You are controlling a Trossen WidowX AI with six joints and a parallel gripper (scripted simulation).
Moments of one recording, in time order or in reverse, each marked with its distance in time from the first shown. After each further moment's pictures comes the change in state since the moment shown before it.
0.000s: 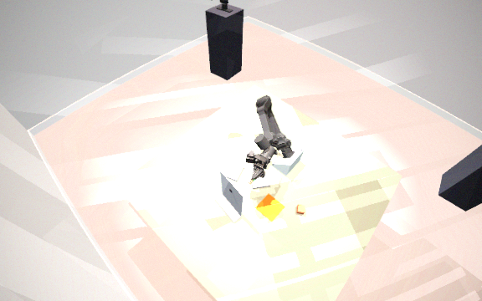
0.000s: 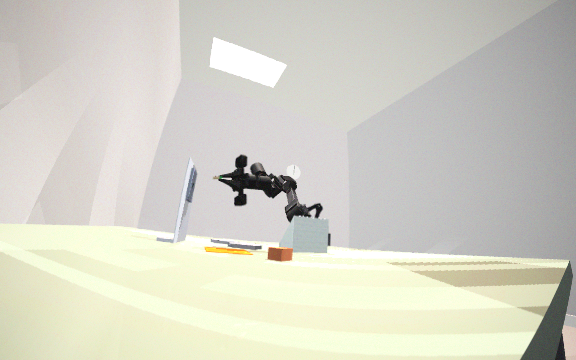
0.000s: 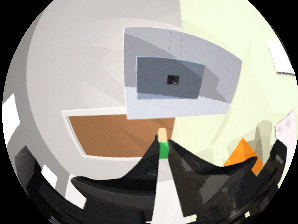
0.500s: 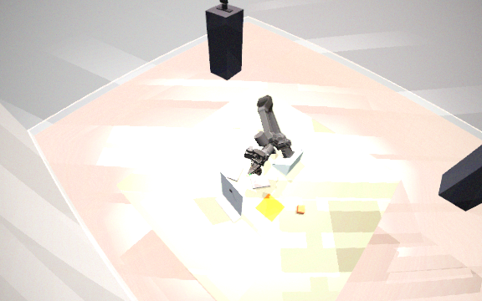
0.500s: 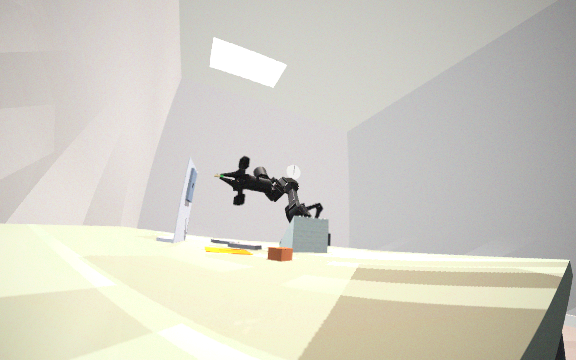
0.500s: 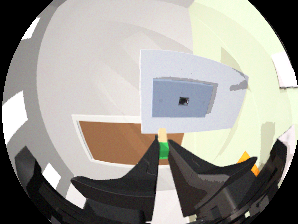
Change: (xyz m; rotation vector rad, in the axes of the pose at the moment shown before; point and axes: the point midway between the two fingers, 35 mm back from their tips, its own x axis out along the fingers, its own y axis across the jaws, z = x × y) arm -0.012 0.010 0.024 -0.015 -0.086 0.113
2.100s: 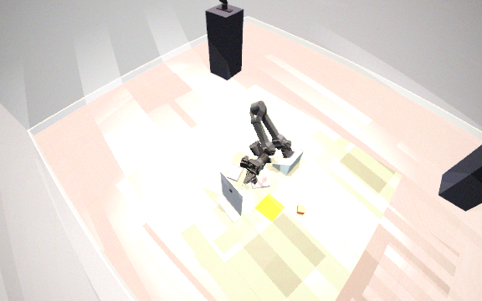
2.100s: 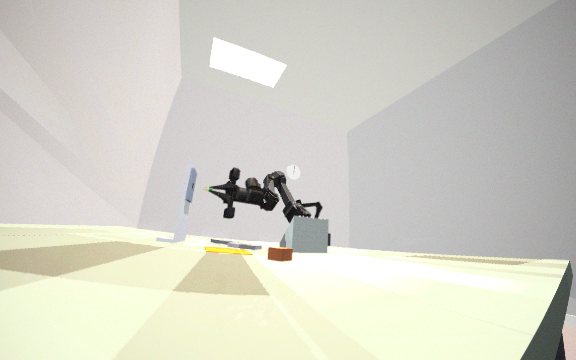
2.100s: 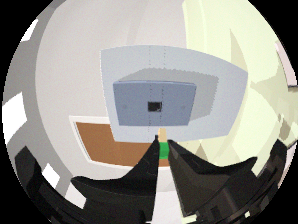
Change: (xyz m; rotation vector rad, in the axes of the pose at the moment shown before) arm 0.030 -0.054 0.004 0.002 -0.005 0.005
